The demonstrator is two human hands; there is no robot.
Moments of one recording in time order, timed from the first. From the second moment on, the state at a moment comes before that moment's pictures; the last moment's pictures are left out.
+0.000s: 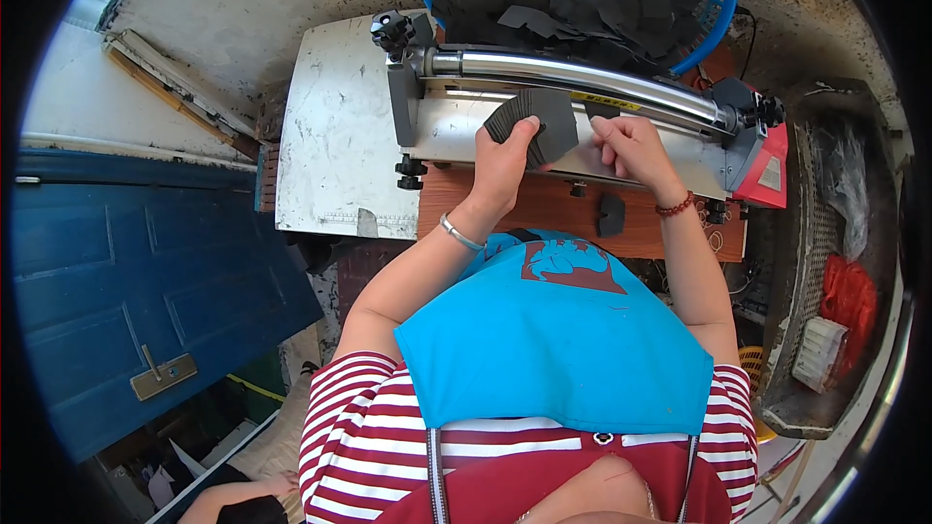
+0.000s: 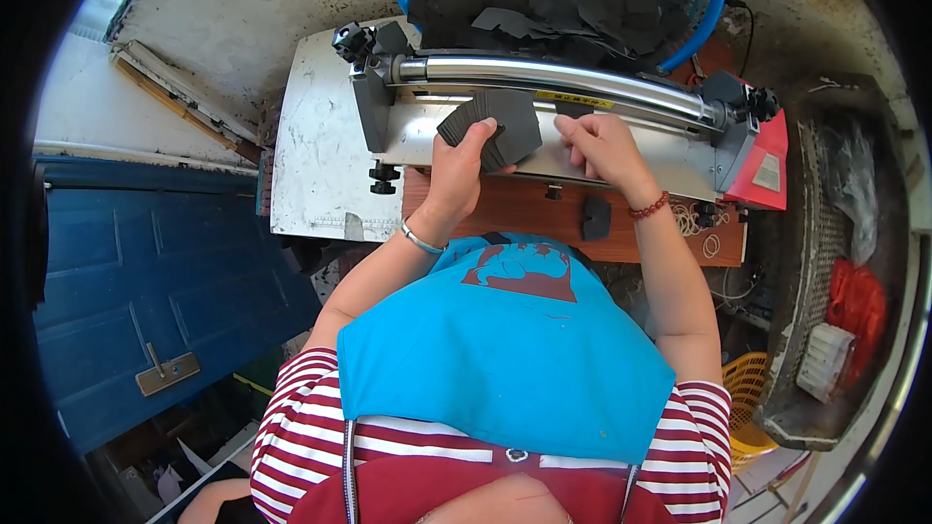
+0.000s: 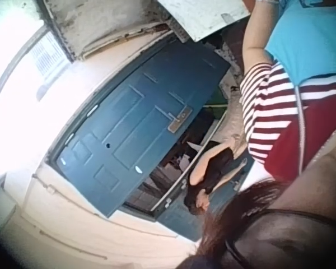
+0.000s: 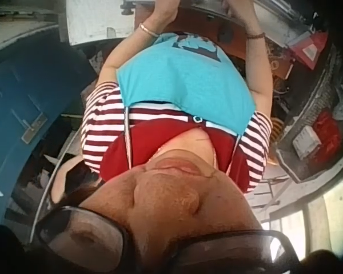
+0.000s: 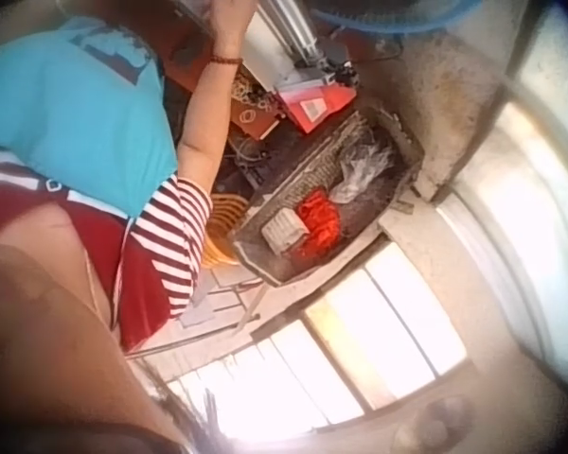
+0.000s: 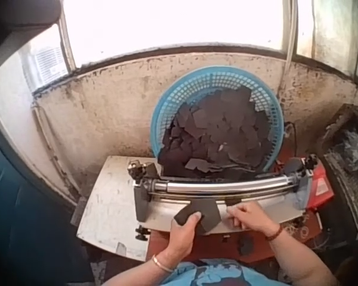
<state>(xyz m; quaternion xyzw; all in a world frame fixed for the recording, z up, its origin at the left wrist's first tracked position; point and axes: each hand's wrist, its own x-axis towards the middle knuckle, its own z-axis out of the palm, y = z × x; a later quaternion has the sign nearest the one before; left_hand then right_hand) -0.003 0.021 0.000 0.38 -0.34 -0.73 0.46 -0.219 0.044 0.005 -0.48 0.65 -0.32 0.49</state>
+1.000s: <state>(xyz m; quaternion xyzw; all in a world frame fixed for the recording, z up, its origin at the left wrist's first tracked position) -0.003 0.020 -0.004 0.40 -0.38 -0.70 0.46 -0.220 0.054 0.008 -0.49 0.60 -0.31 0.55</state>
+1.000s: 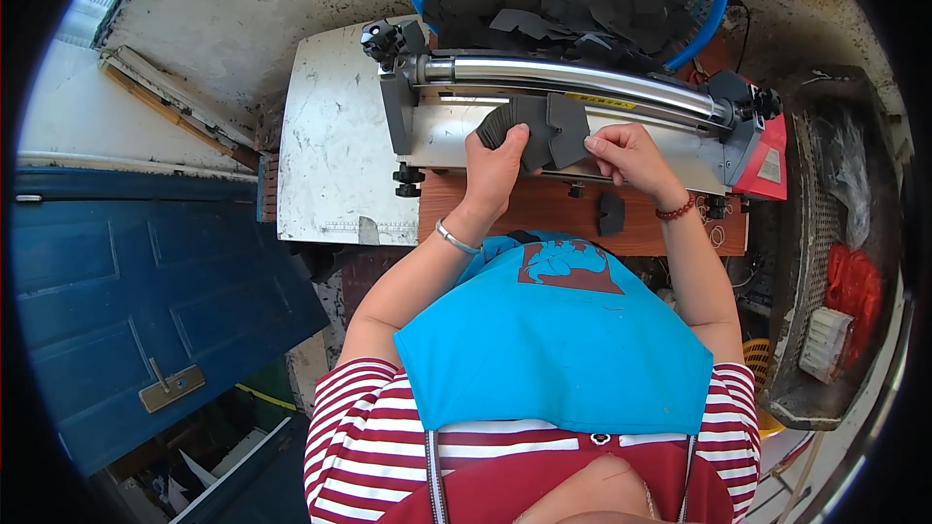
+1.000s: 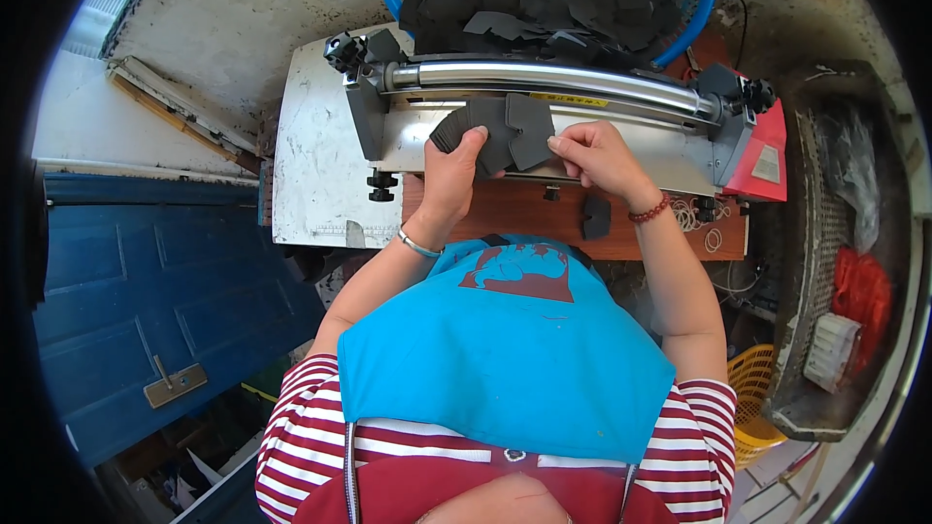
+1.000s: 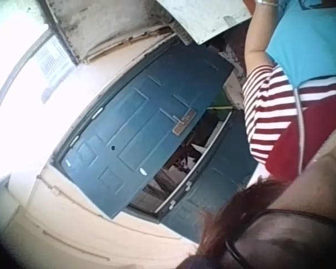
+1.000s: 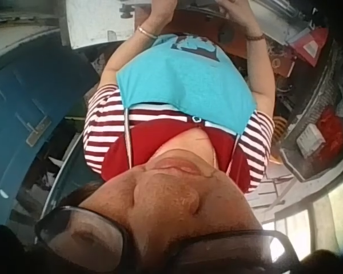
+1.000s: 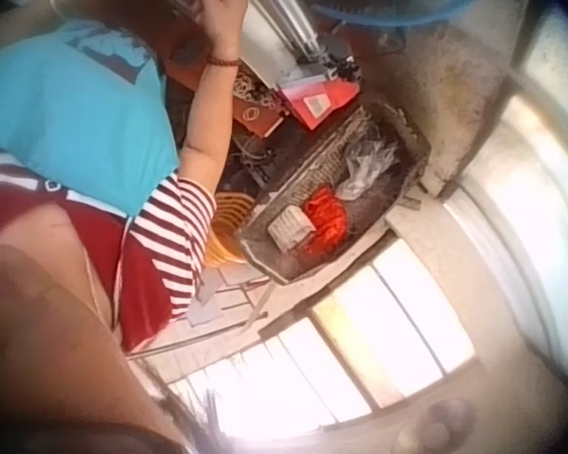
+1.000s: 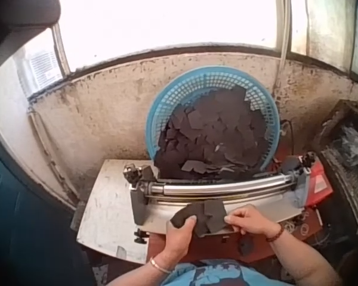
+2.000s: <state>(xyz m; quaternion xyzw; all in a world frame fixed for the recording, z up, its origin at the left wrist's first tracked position) 0.009 0.008 -0.011 0.44 -0.46 -0.59 0.50 -0.239 0.056 0.008 -0.48 0.65 -0.28 0.52</state>
